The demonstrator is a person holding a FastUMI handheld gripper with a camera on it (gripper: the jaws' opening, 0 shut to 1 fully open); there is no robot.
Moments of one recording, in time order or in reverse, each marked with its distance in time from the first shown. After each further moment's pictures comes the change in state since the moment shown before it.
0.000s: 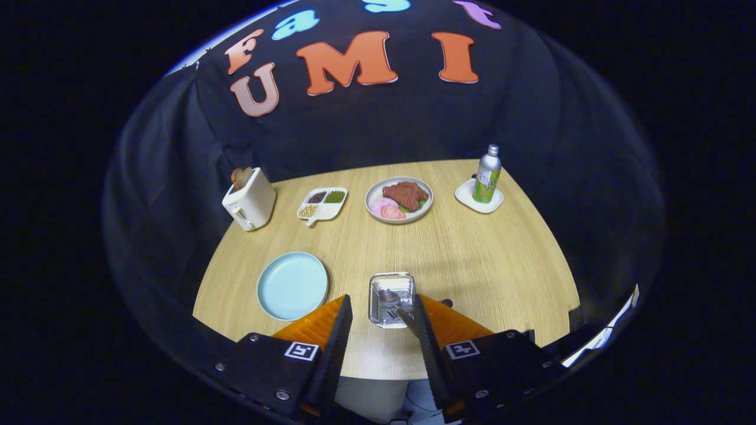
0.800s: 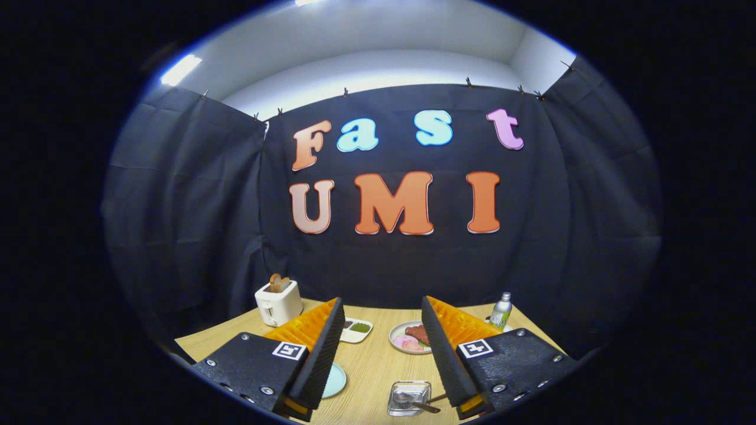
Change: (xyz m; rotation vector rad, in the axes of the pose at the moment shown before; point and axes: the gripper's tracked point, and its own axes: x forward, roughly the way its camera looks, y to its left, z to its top) arm -0.082 0.071 0.109 -0.174 -0.793 0.051
